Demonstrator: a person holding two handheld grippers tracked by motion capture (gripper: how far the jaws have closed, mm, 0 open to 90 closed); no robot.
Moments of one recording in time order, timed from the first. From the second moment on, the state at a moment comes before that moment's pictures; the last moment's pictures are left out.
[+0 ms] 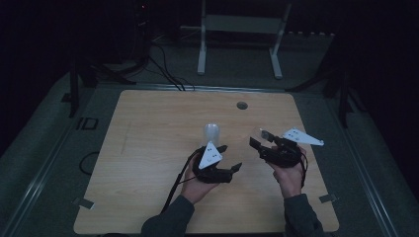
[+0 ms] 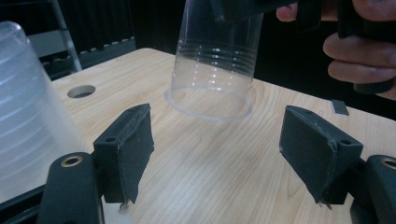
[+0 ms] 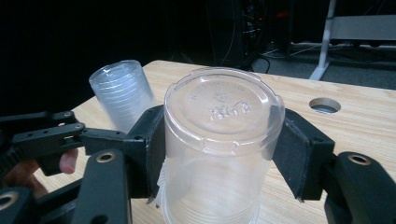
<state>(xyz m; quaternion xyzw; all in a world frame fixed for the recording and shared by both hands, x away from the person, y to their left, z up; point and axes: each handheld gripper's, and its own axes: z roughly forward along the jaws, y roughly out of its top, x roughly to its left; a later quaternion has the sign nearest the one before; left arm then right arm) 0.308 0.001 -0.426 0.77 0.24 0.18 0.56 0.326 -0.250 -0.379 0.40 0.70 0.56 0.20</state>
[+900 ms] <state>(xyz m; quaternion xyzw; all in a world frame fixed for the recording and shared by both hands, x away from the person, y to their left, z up) 0.324 -0.021 -0.424 0.76 0.22 0.19 0.58 0.327 -0.260 -0.386 0.42 0.67 0.59 0.14</state>
